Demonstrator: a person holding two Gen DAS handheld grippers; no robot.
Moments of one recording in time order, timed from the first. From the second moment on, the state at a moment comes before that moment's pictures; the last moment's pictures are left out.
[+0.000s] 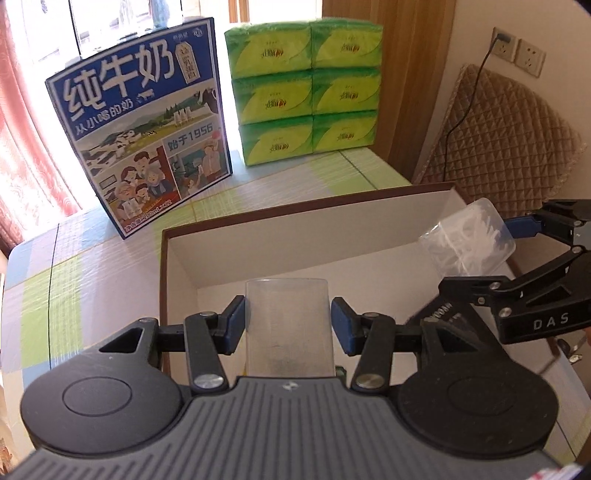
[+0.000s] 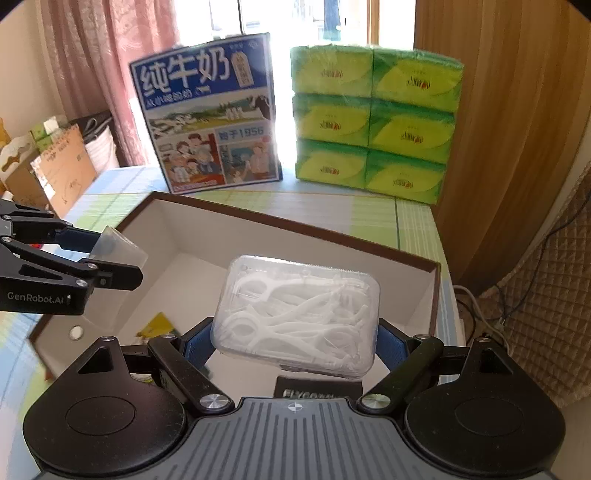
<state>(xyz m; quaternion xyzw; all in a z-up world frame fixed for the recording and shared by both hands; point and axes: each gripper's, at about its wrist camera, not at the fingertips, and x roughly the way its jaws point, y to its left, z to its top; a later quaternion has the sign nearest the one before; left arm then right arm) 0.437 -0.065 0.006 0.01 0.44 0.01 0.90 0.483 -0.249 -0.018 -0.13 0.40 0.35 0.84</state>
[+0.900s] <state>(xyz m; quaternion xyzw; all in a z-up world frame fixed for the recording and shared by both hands) 0.529 -0.057 -0.081 0.04 0.52 0.05 0.85 0.541 -0.213 -0.083 -0.21 0.42 0.31 0.83</state>
